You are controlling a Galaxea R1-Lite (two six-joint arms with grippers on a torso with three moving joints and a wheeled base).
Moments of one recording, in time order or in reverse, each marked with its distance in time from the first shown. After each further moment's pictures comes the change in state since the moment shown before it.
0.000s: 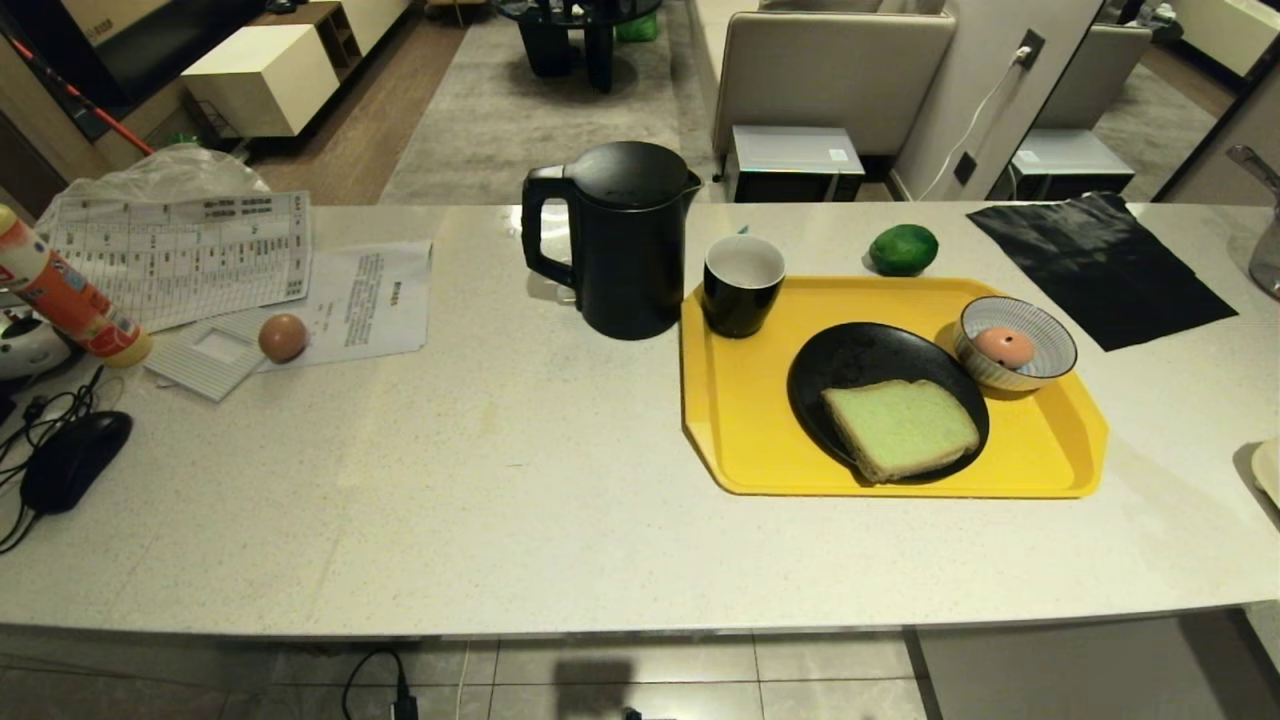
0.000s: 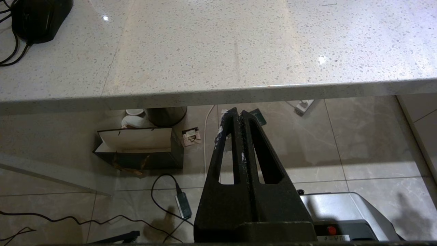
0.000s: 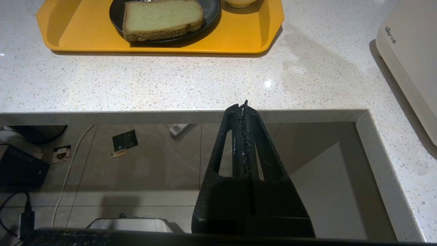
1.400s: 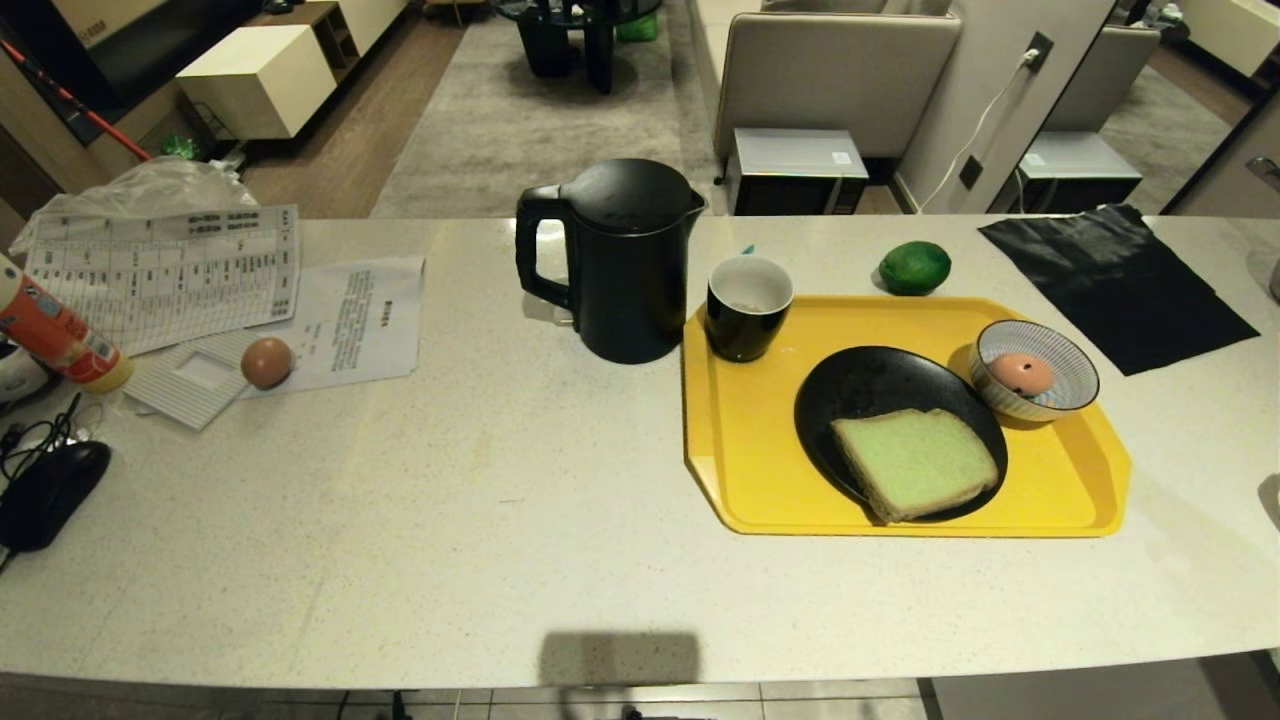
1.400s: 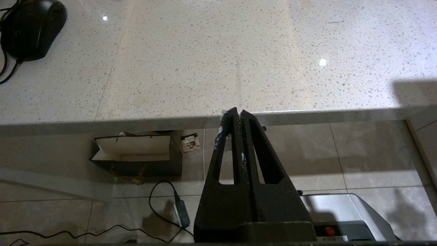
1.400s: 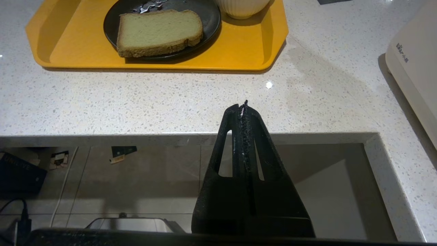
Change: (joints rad) left arm 0.000 0.000 0.000 -0.001 0.003 -0.011; right arm 0.000 0.000 0.000 0.000 0.000 0.000
